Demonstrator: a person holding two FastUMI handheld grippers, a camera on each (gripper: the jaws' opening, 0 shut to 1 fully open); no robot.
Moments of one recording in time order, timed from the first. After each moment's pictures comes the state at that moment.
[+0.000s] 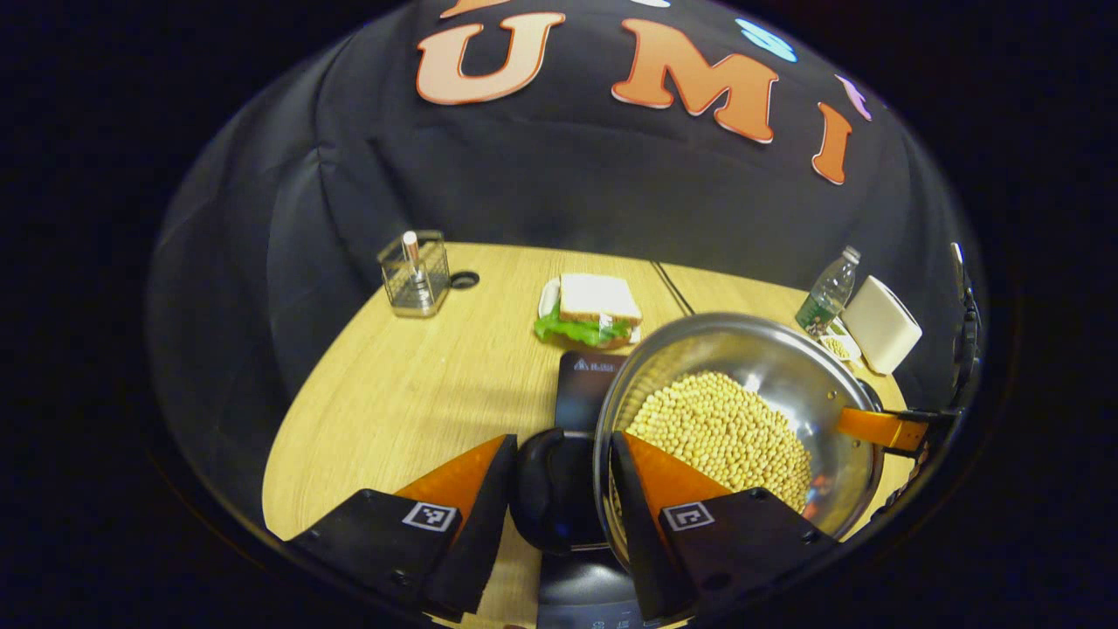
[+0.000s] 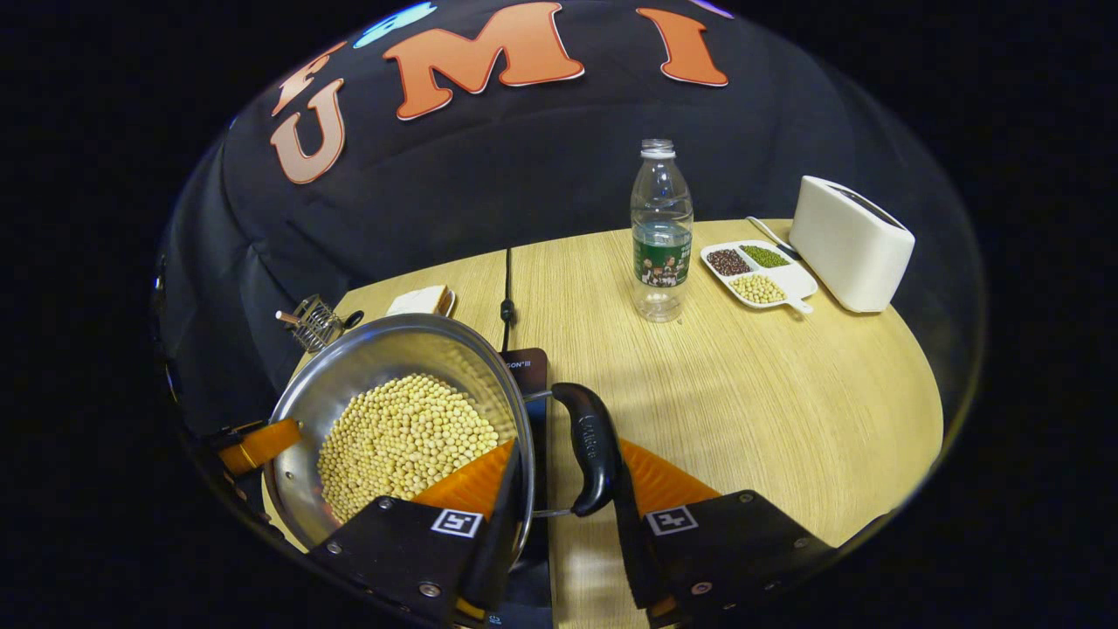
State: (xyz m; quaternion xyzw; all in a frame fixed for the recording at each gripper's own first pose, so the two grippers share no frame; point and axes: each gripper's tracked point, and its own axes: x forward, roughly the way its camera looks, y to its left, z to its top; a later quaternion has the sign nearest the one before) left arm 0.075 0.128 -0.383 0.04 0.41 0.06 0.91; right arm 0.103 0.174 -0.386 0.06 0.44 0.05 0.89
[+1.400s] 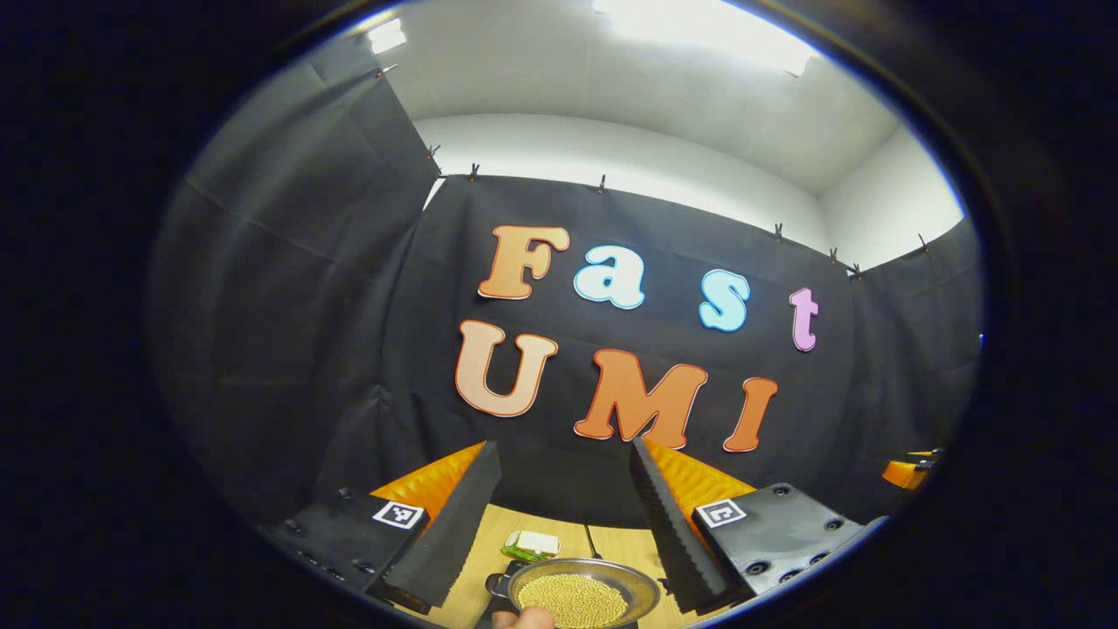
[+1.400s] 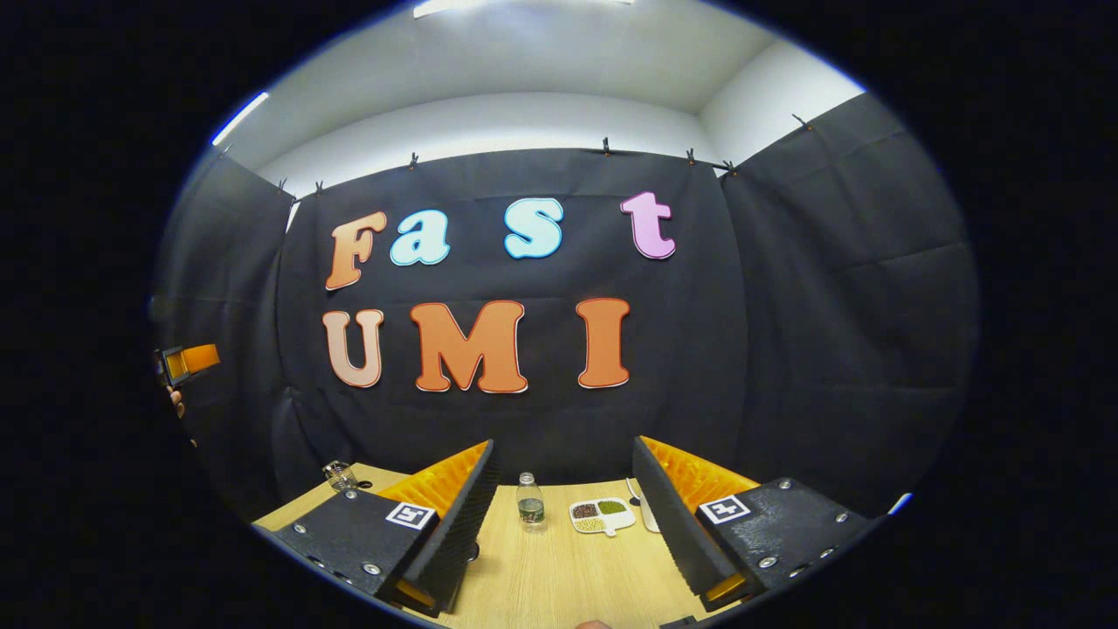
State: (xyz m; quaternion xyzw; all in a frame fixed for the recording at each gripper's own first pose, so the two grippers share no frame) left arm 0.011 0.034 0.058 -0.01 0.01 0.06 1.00; right arm 0.005 -0.013 0.019 0.00 0.04 0.01 1.00
